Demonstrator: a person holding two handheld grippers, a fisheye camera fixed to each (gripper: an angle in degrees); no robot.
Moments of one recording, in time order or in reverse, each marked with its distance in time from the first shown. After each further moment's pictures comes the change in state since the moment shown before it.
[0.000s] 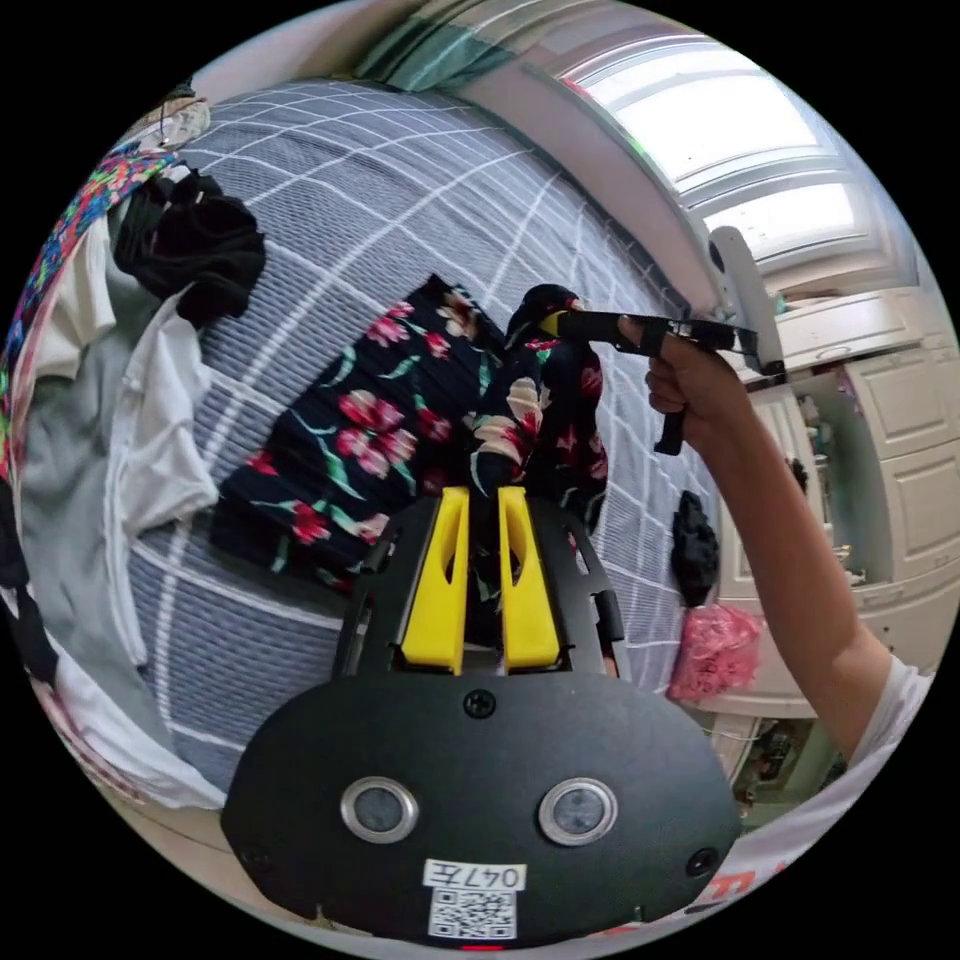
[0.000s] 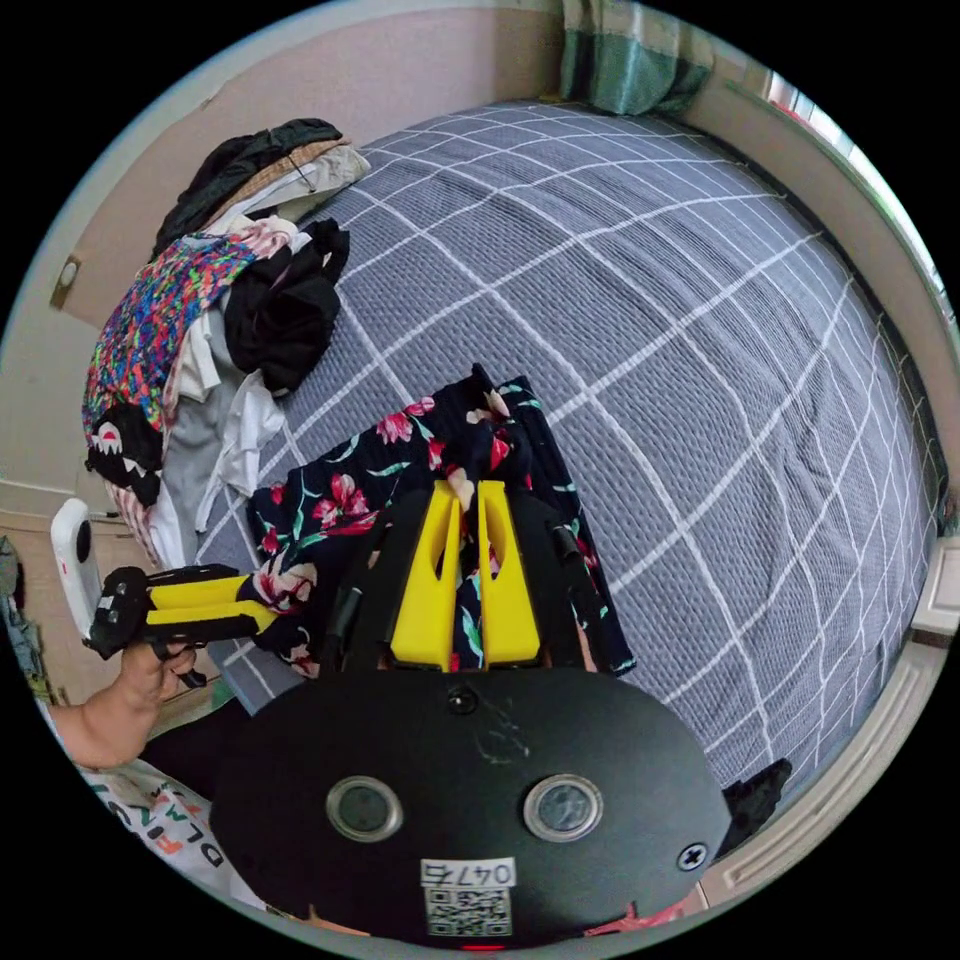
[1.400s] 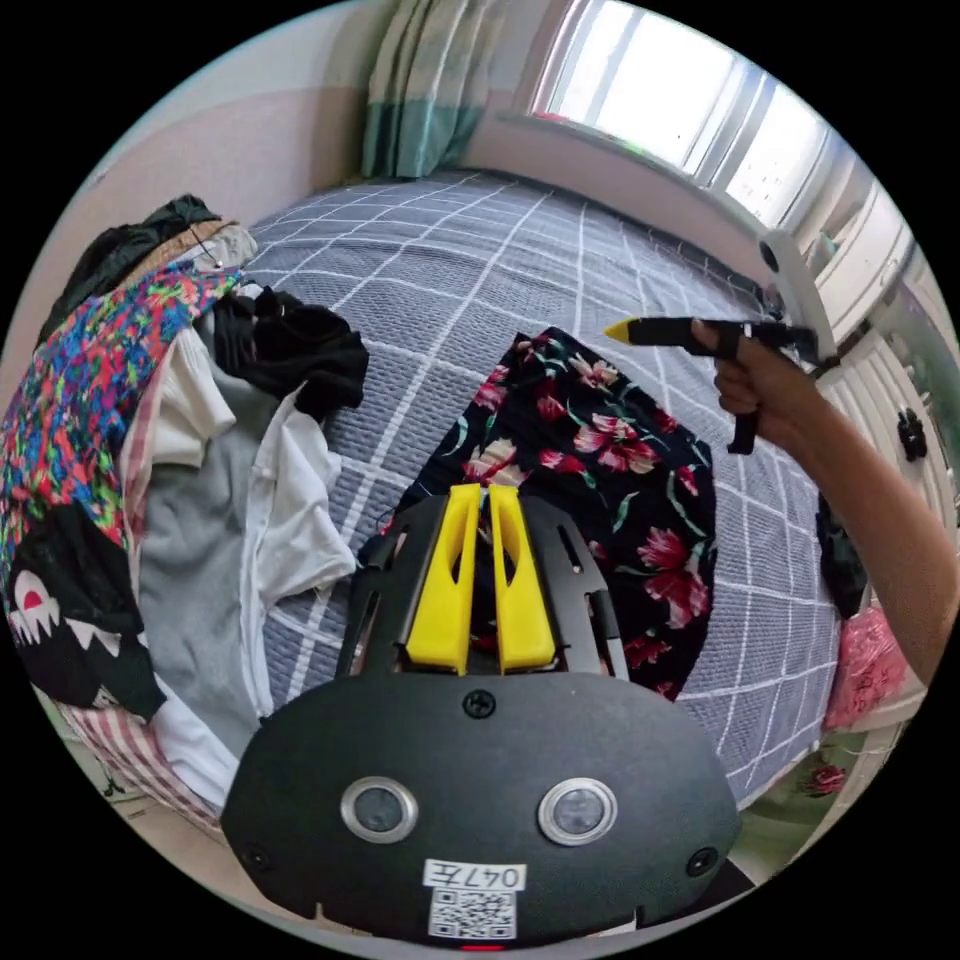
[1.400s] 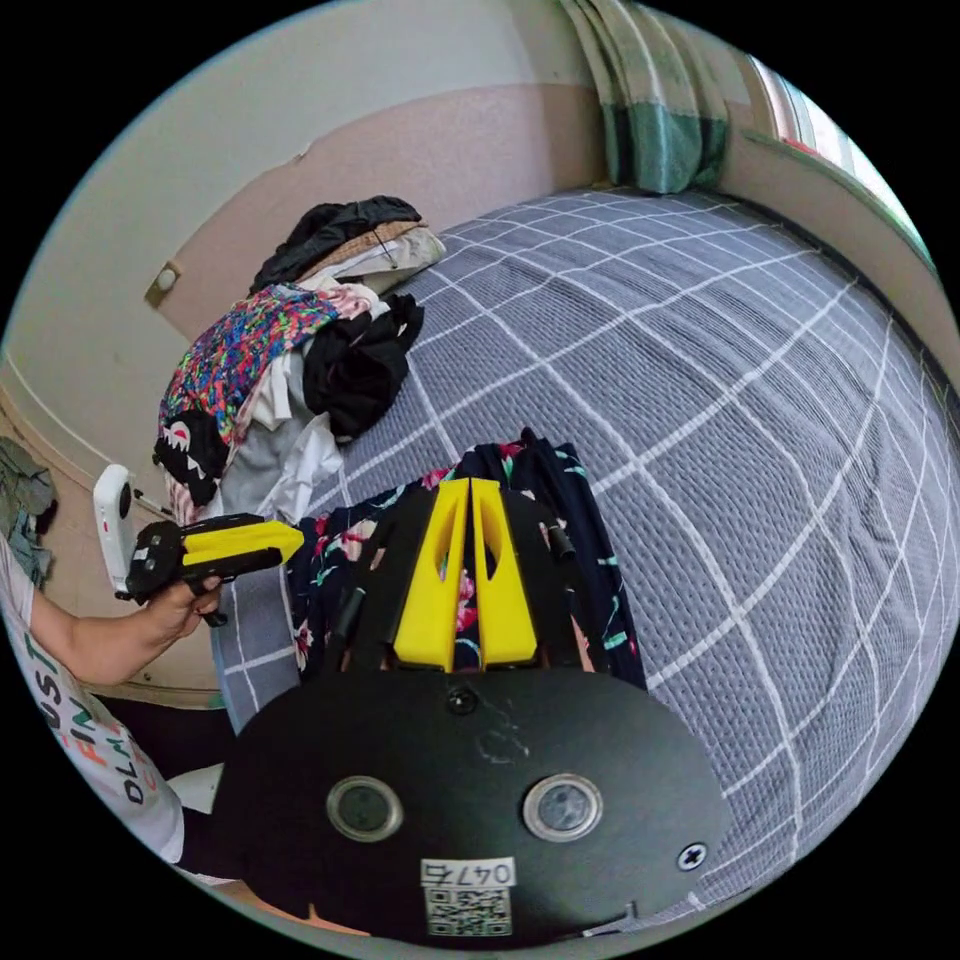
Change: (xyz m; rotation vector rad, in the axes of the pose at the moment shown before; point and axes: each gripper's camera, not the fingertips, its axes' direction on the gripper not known) left arm -0.096 -0.002 -0.052 0.168 -0.418 0.151; right arm 0.001 -0.004 0.036 0.307 -0.207 -0.112
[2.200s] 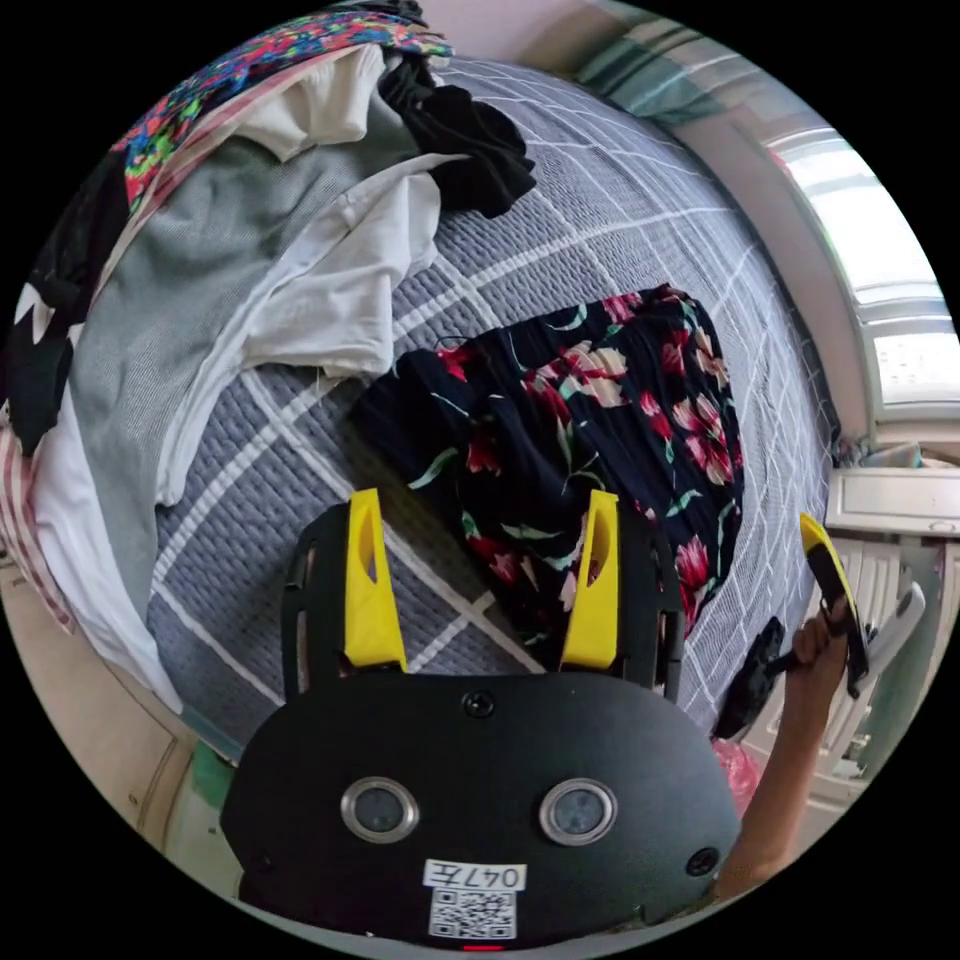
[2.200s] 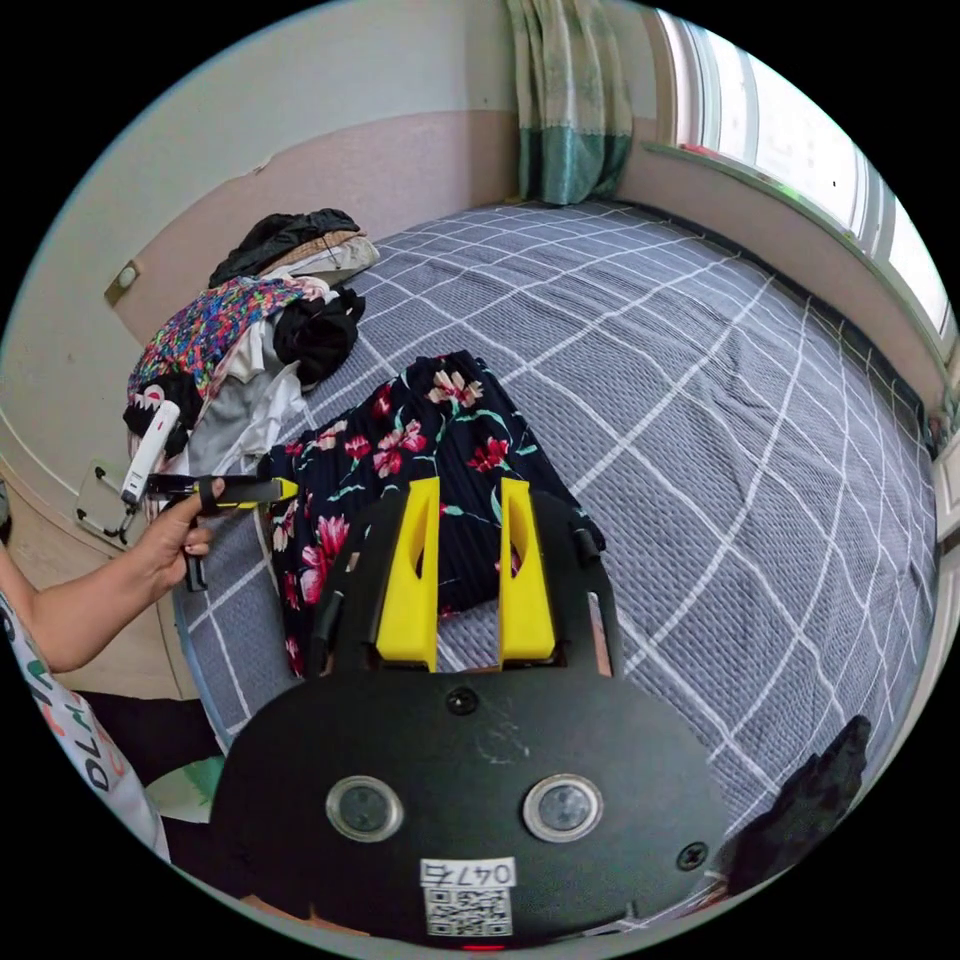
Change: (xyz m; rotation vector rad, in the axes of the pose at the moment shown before) left arm -0.007 0.063 0.010 -0.200 0.080 -0.566; right arm -0.035 0.171 -0.071 0.051 0.243 0.103
